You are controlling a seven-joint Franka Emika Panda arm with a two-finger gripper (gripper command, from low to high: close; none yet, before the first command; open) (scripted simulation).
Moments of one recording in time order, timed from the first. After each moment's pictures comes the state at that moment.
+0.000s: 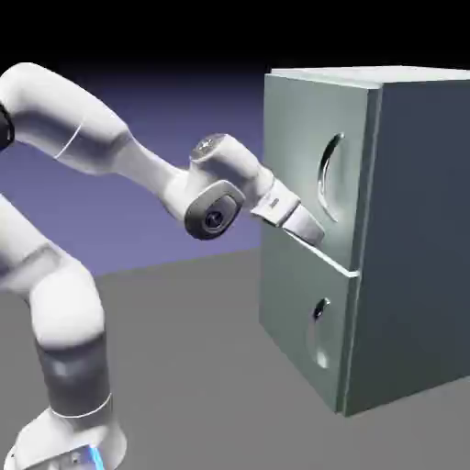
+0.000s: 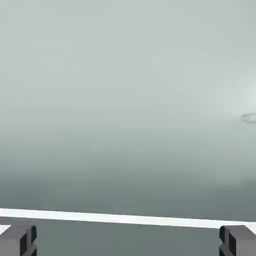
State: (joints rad) arm 0.03 -0.58 -0.02 -2.81 -0.05 3.03 0.78
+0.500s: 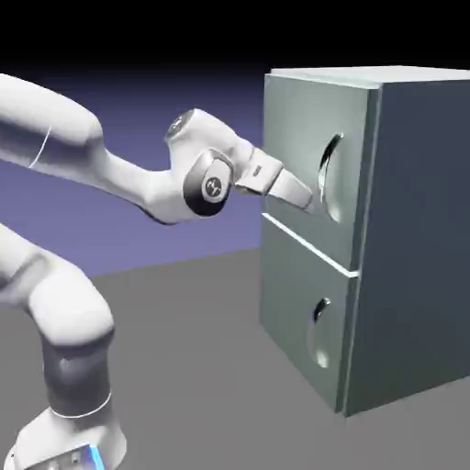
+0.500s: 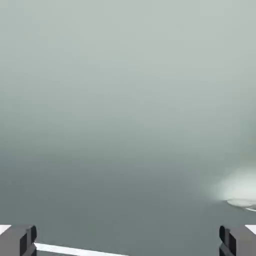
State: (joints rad) arm 0.23 -0.77 -0.26 -2.78 -0.70 2.96 1.21
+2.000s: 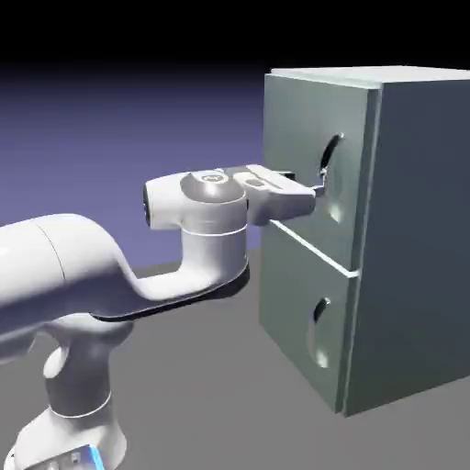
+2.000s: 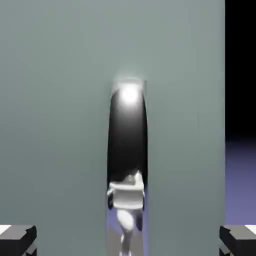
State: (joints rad) arm 0.84 -1.25 -0.96 -2.66 -2.52 2.74 2.42
